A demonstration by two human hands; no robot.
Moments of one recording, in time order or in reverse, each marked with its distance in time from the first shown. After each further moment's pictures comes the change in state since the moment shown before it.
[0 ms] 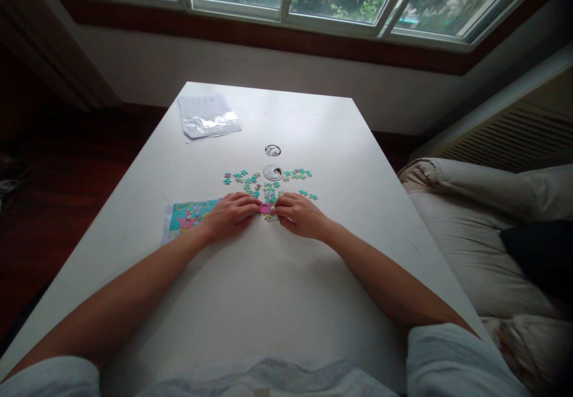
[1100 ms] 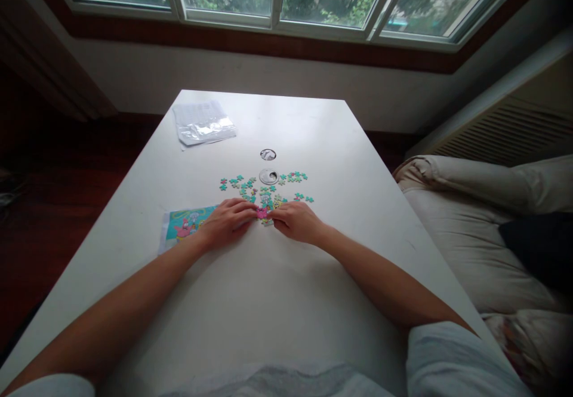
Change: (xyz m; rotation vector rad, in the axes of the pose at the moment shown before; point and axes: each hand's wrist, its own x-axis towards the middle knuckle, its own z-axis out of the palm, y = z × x) left_hand 0.000 0.000 0.002 0.014 -0.016 0.004; right_hand 0.001 -0.015 0.001 -0.106 -0.145 0.260
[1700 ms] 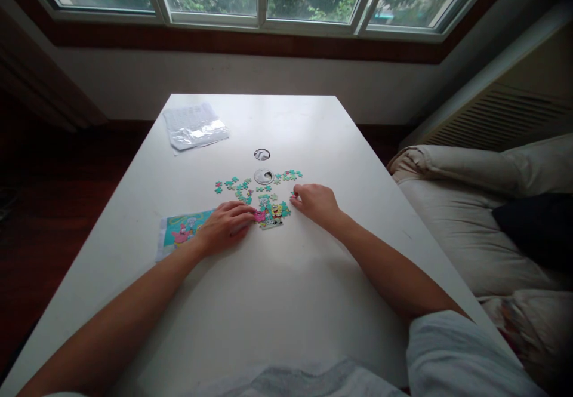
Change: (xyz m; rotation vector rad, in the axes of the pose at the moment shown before) left_hand 0.002 0.004 -0.005 -0.024 -0.035 0.033; right_hand -0.008 0.039 -0.028 -0.296 -0.053 0.615
